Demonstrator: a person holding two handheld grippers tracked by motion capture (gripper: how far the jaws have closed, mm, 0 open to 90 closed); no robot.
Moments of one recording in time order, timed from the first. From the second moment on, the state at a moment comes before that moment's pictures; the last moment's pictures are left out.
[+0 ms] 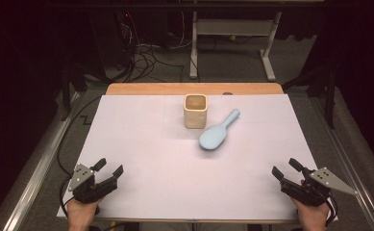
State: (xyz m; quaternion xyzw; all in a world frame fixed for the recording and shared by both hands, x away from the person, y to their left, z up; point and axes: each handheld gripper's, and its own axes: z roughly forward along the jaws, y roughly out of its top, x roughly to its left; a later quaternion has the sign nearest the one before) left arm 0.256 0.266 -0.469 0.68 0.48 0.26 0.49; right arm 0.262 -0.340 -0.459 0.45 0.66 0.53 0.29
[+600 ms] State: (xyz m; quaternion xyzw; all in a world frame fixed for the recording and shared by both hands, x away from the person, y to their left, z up) left arm 0.255 0.266 -0.469 0.68 0.47 0.26 0.49; right arm 0.260 -0.336 -0.456 0.45 0.66 0.53 0.29
